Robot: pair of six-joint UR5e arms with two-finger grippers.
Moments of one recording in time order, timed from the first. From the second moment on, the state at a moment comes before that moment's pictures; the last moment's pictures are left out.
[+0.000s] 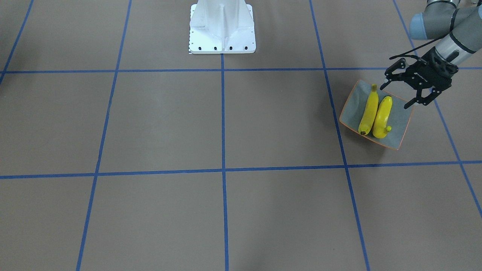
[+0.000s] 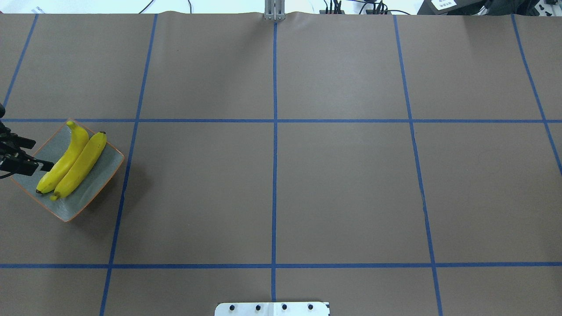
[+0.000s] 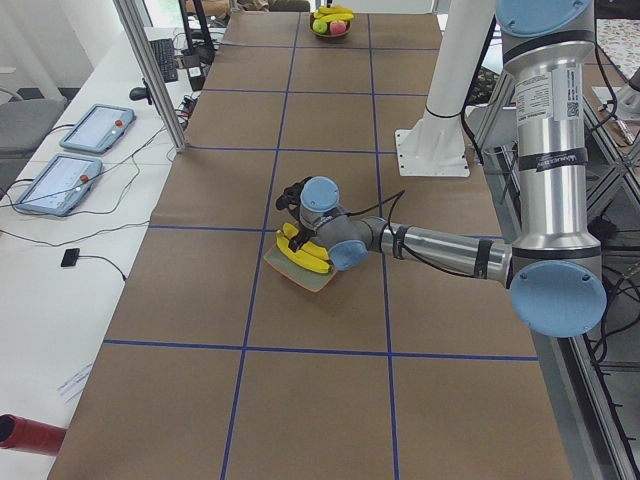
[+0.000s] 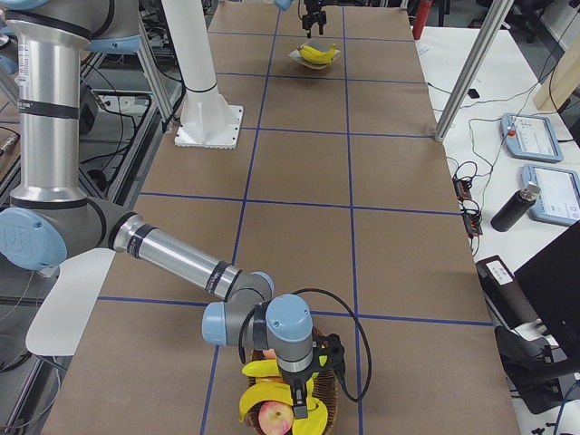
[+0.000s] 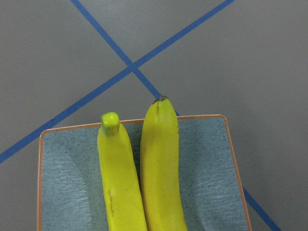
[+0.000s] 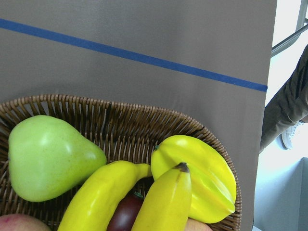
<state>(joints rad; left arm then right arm) -1.04 -1.44 -1.80 -2.41 -2.34 -0.30 1.66 -1.68 1.27 -1.10 2.08 -0.17</state>
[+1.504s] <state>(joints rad) -1.05 -1.44 -1.79 -2.42 -2.34 -0.30 1.60 -1.67 1.24 -0.96 2.04 -0.14</state>
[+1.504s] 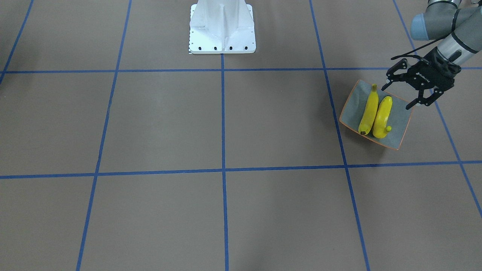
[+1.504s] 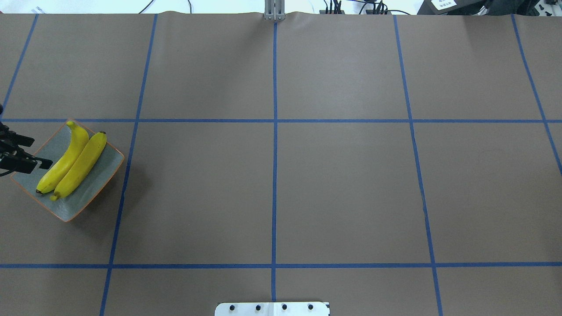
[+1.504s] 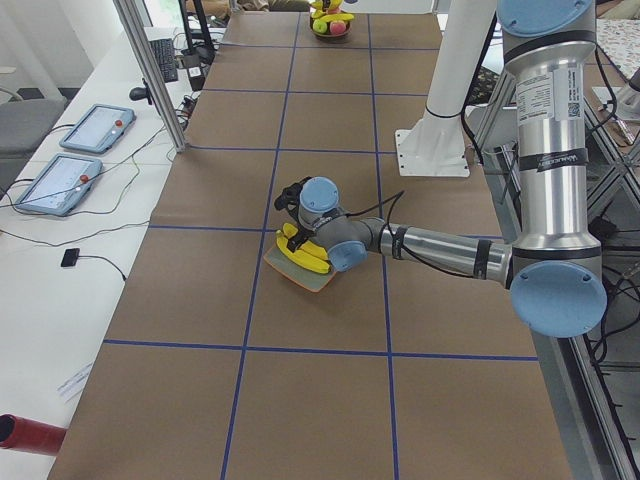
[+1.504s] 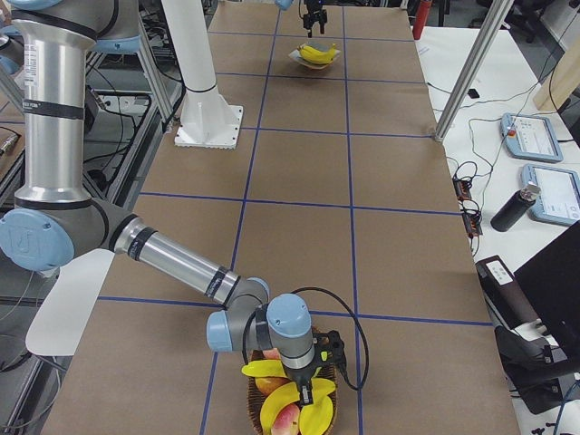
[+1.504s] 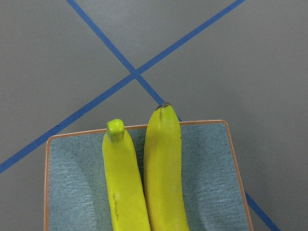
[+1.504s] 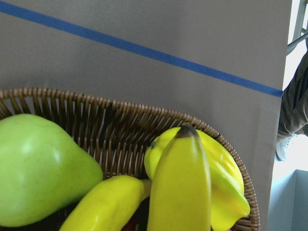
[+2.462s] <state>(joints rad) -1.04 -1.53 -1.80 -2.42 -2.34 -0.52 1.54 -1.53 1.52 -1.16 2.23 0.22</state>
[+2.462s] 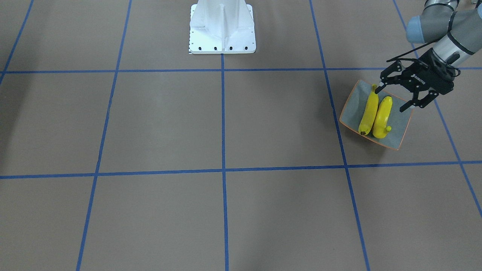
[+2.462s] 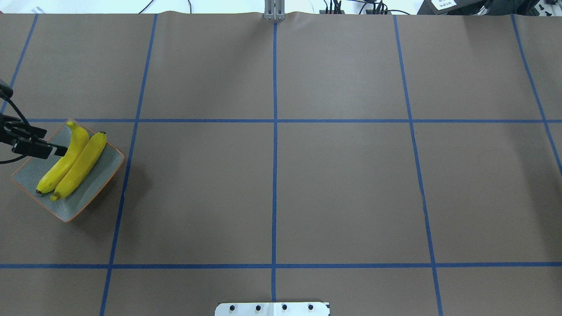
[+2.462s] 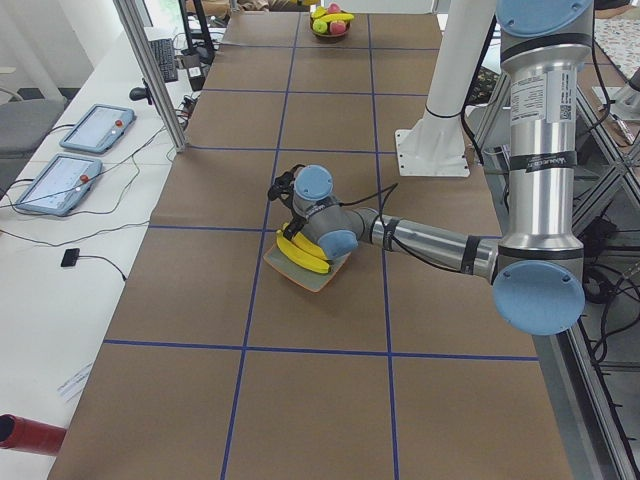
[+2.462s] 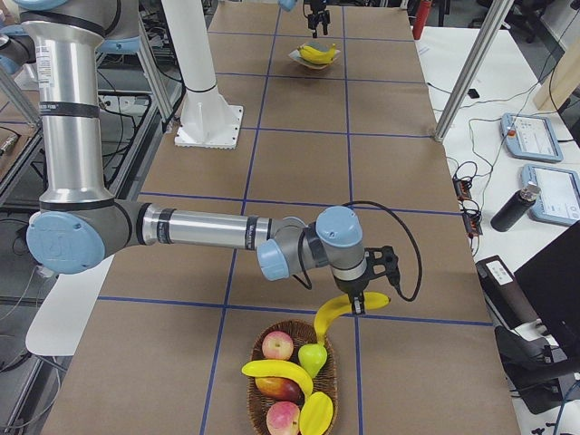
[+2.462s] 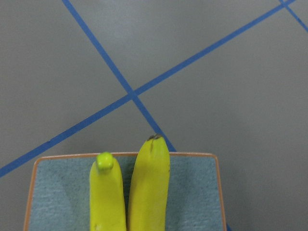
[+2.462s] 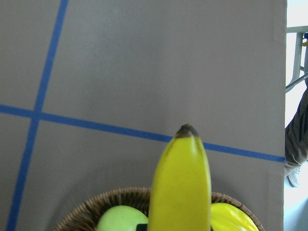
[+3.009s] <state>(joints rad) -1.02 -1.68 -1.80 -2.42 -2.34 -0.78 1.33 -1.32 1.61 -1.15 2.30 0.73</state>
